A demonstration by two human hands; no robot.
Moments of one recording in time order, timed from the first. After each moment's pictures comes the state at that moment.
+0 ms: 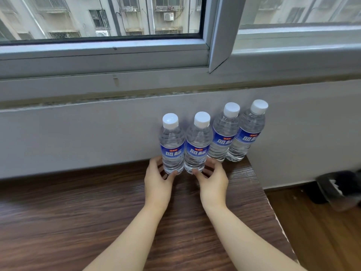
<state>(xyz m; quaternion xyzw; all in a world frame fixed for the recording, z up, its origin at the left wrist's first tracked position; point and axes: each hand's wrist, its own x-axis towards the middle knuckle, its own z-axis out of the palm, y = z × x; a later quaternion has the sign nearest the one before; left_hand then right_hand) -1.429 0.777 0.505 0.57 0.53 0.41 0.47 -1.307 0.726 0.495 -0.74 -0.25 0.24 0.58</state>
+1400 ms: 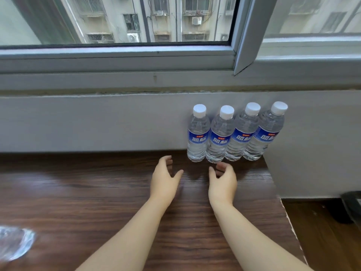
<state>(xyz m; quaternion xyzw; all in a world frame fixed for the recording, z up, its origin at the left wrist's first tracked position) -1.476 0.749 0.525 0.60 0.61 0.32 0.41 -1.339 0.703 0.514 -0.78 -0.25 0.22 0.52</state>
